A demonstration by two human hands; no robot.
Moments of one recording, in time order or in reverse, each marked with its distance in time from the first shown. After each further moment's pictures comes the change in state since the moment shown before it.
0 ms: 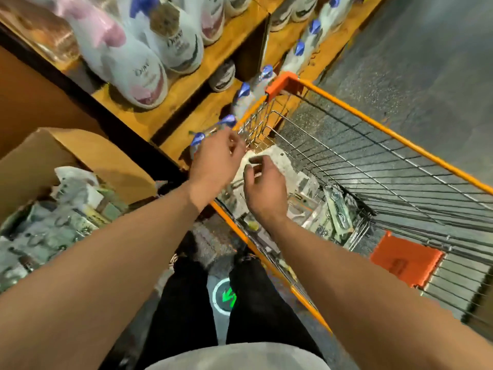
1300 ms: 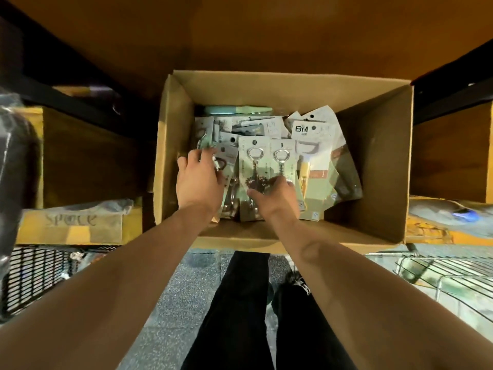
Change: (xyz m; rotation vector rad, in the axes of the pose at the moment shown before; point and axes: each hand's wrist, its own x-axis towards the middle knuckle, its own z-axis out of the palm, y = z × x) left_hand -0.228 -0.483 -0.210 0.067 0.339 -0.953; right_hand -0.203 -0.158 0.449 -0.713 -0.849 -0.122
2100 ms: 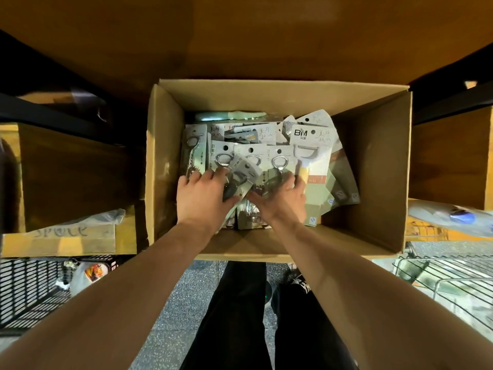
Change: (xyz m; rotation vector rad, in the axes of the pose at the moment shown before) left_hand 0.006 0.002 0.012 0.301 -0.077 0.212; right_hand 0.018 0.001 -0.011 -0.072 0.102 0.037
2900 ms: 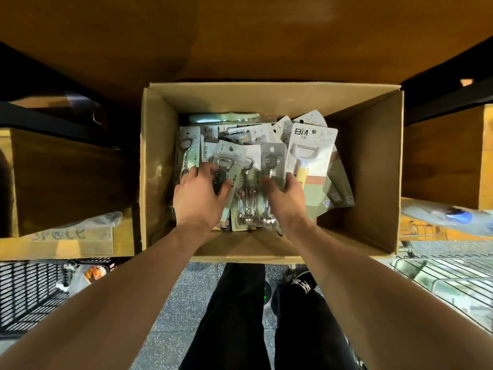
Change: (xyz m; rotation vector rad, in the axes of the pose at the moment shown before) left_hand 0.004 0.012 -0.005 -0.384 0.048 -0.206; right_hand -0.001 0.013 -0.026 0.740 -0.151 -0.035
